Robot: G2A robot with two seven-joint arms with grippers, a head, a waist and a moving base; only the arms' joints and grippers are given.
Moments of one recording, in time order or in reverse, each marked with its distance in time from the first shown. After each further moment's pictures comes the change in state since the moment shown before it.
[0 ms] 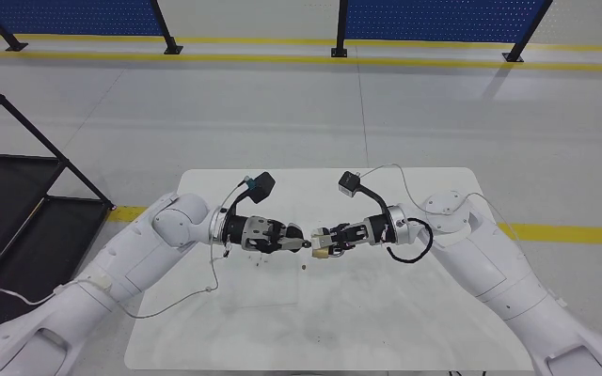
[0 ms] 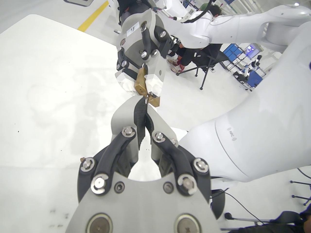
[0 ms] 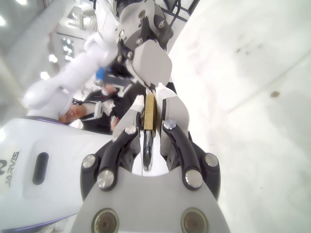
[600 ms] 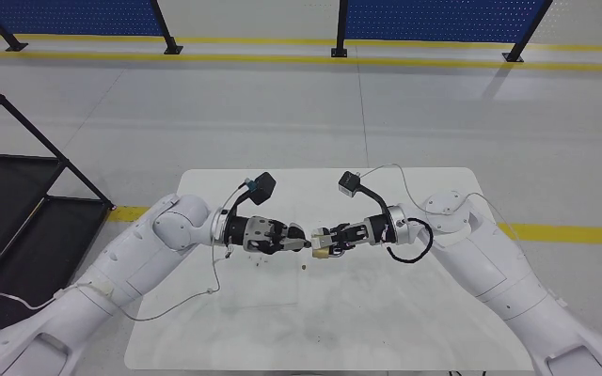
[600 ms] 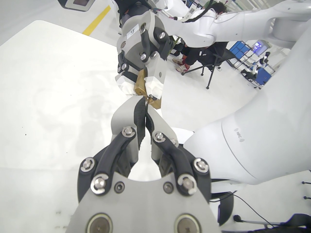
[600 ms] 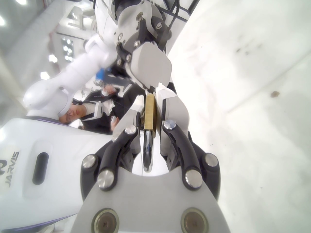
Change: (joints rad) left arm 0.038 -0.008 -0.045 -0.033 0.106 0.008 0.064; right arm 0.000 0.000 0.000 0.000 0.000 0.000 0.000
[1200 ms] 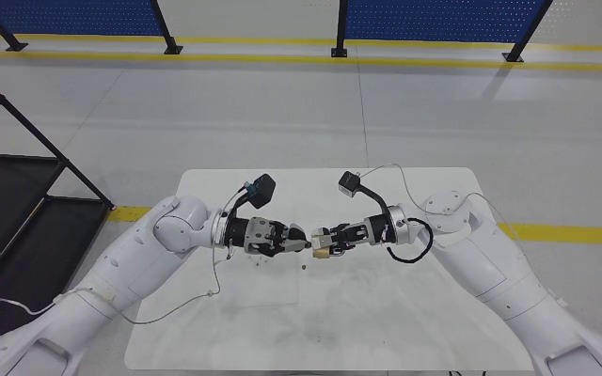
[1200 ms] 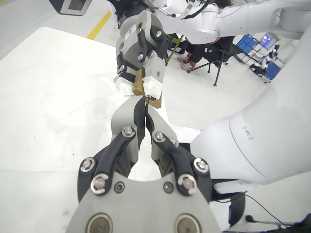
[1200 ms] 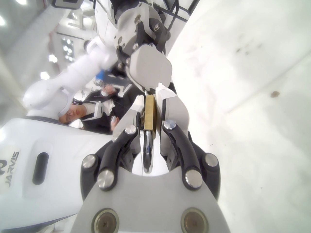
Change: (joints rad) left arm 0.042 -0.006 -0.050 -0.033 0.122 -0.019 0.066; right arm 0.000 0.000 0.000 0.000 0.000 0.000 0.000
